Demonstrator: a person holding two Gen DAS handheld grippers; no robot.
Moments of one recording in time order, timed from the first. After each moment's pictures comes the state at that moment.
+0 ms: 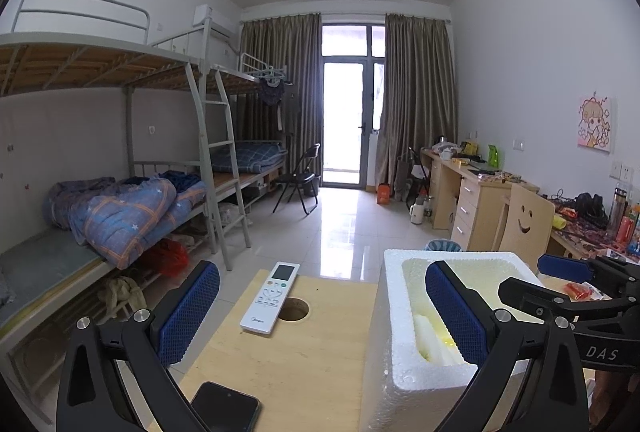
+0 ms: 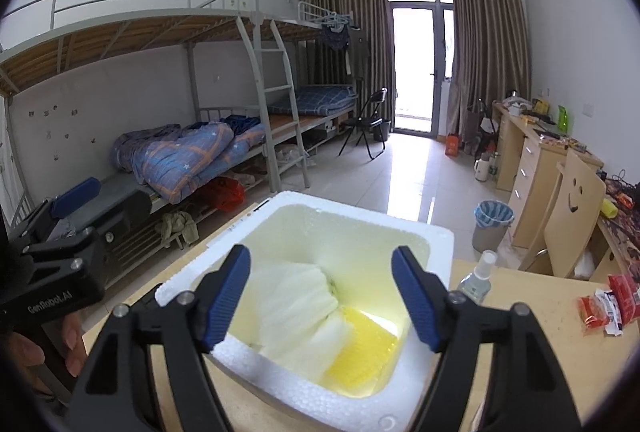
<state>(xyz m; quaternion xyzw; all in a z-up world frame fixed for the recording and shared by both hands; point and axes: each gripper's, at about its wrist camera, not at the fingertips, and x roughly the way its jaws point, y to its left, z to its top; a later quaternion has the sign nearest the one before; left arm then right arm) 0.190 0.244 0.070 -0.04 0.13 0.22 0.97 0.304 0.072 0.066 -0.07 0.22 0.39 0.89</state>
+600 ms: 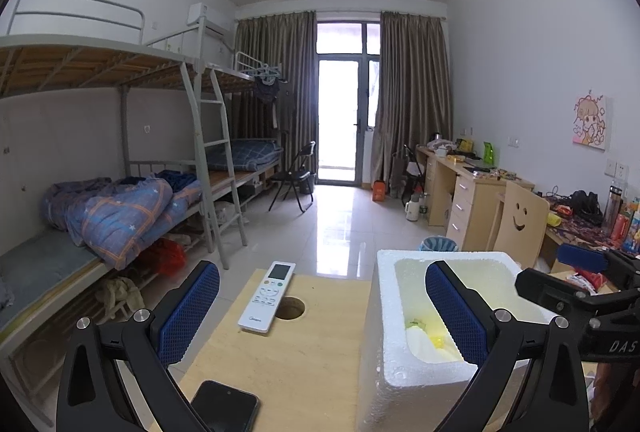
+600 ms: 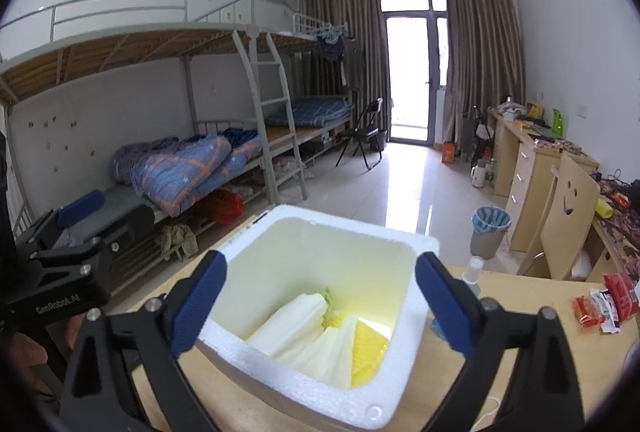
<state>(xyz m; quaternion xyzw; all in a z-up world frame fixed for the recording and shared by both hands) 0.188 0.238 0.077 -0.04 0.13 0.21 0.97 0.299 0.055 0.077 -0.05 0.20 0.38 0.90</state>
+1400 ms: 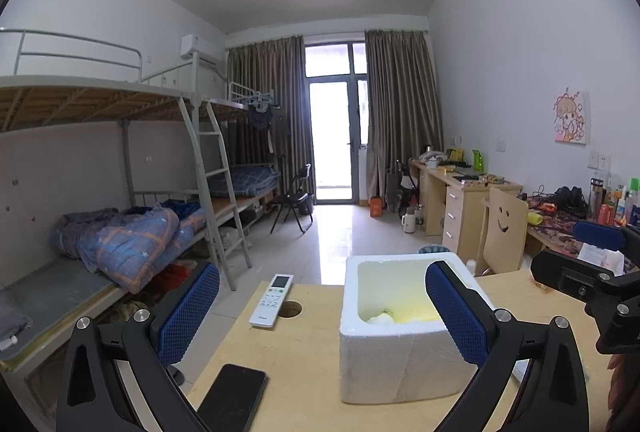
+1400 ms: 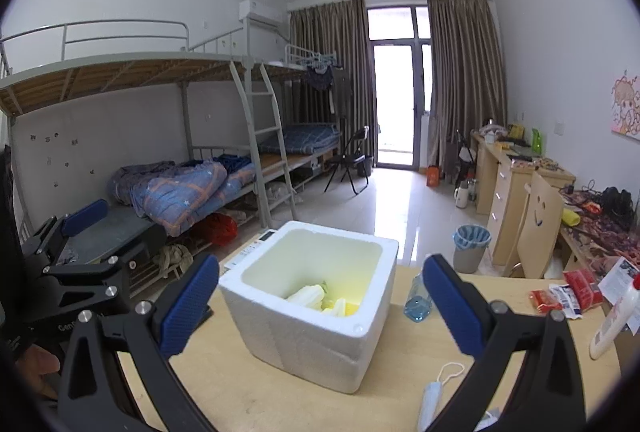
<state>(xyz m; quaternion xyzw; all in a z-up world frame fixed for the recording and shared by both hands) 0.105 0.164 0.121 0.00 0.11 0.21 0.97 0.224 -0.002 0.117 -0.04 0.15 0.36 0.92</state>
